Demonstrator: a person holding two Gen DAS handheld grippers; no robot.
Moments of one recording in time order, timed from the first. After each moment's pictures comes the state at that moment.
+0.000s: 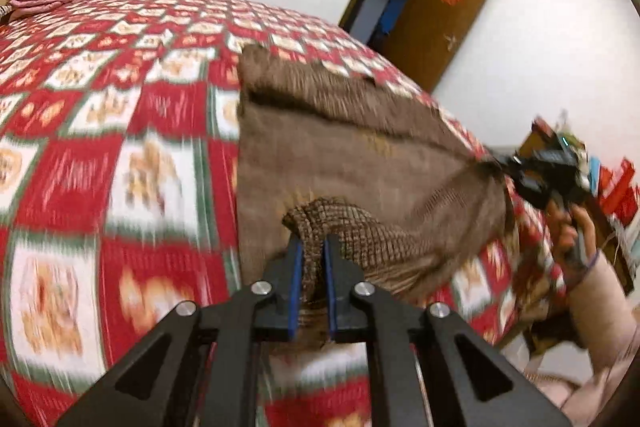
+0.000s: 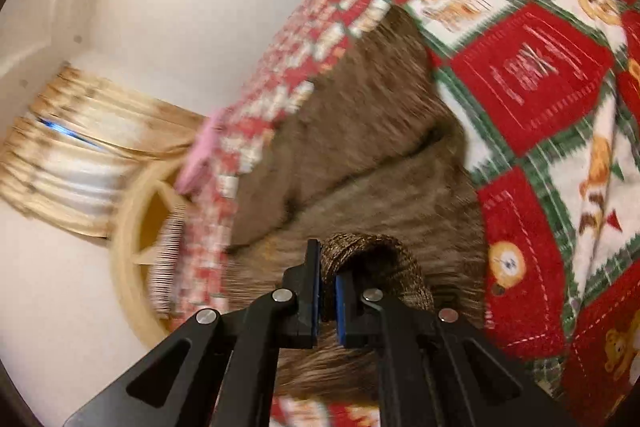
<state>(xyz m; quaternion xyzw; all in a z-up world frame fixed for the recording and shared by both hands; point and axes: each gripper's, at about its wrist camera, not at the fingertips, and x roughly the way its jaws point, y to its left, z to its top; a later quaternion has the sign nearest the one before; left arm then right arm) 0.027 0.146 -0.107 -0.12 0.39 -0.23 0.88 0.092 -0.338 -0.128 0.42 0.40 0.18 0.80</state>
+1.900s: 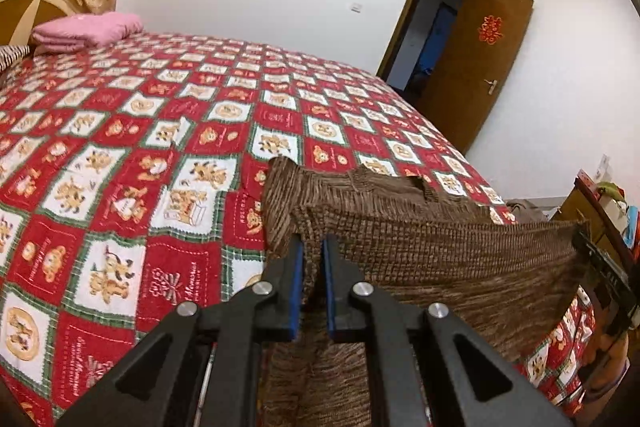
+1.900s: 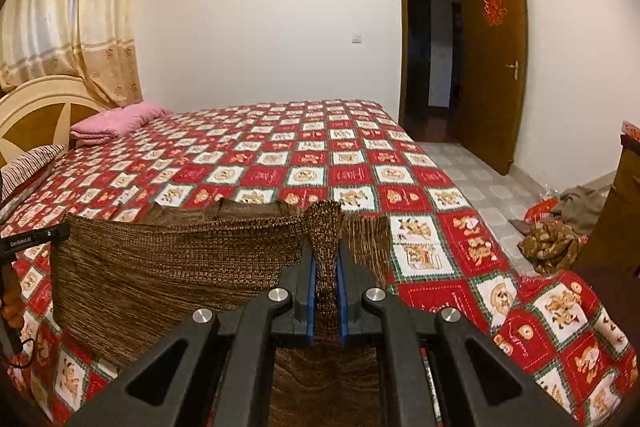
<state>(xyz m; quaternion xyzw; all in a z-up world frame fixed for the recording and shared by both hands) 0.144 0.134 -0.058 -0.12 0.34 -0.15 0.92 0.081 -0.245 -0.029 0.00 0.26 -0.03 0.97</state>
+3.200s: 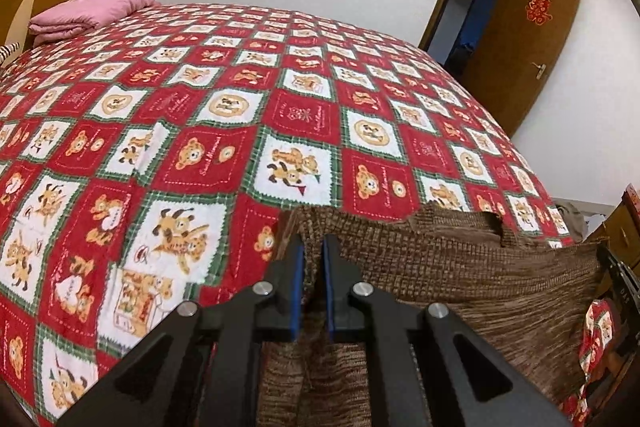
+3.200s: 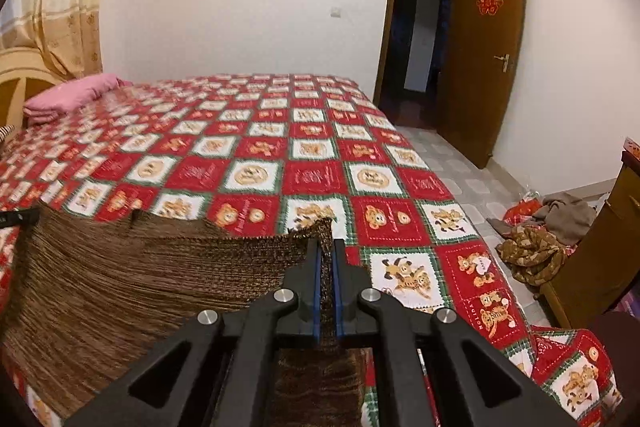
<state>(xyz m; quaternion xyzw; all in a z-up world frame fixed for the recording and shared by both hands) 0.291 0.092 -0.082 -0.10 0.40 -0.08 0.91 0.239 -0.277 -0.067 -0.04 0.31 -0.08 0.95</state>
